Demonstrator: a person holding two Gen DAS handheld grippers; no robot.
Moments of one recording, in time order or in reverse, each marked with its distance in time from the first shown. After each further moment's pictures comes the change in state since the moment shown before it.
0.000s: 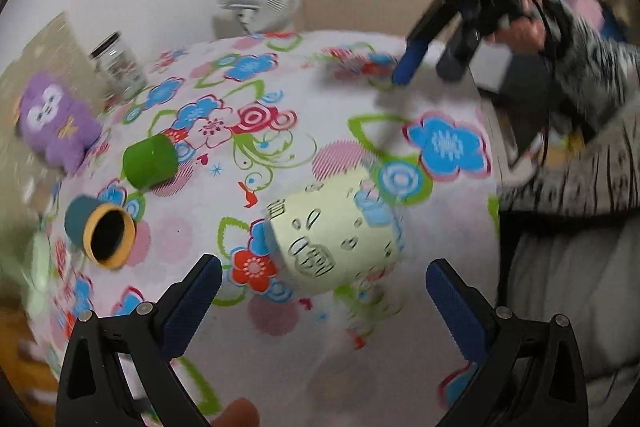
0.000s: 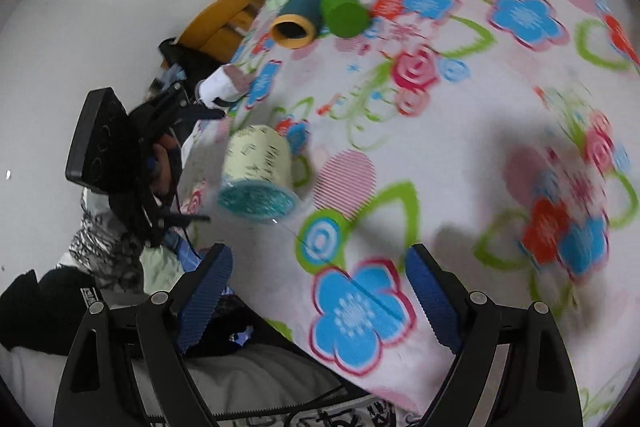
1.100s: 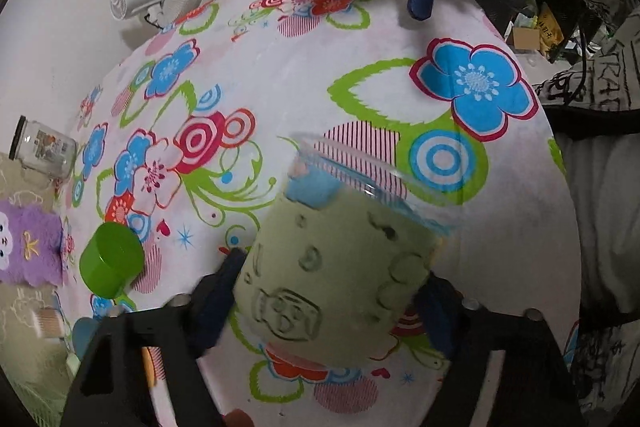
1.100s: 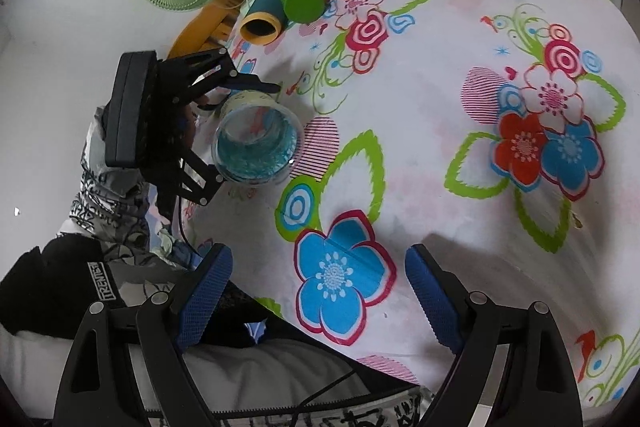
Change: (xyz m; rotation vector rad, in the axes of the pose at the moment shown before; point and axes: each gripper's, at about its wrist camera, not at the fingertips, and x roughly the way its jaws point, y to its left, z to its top) left arm 0.079 0.002 0.045 0.378 0.217 -0.022; right arm 0.001 -0.019 -0.025 0.092 -0.005 0.040
